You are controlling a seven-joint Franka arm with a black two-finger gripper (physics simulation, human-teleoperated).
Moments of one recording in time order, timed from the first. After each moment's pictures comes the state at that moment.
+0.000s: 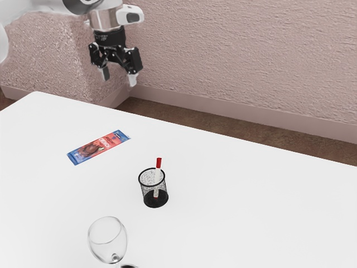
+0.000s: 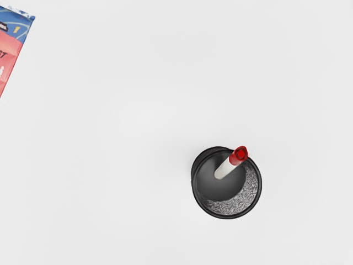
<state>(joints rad) -0.06 0.20 0.00 -1.28 0.02 1.47 -0.05</state>
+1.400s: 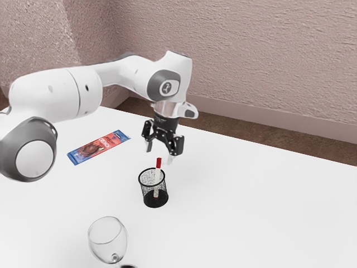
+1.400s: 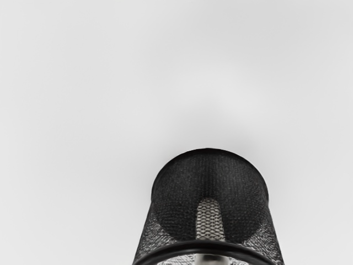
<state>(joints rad) -0.06 0.69 -0.16 -1.21 0.19 1.51 -0.07</state>
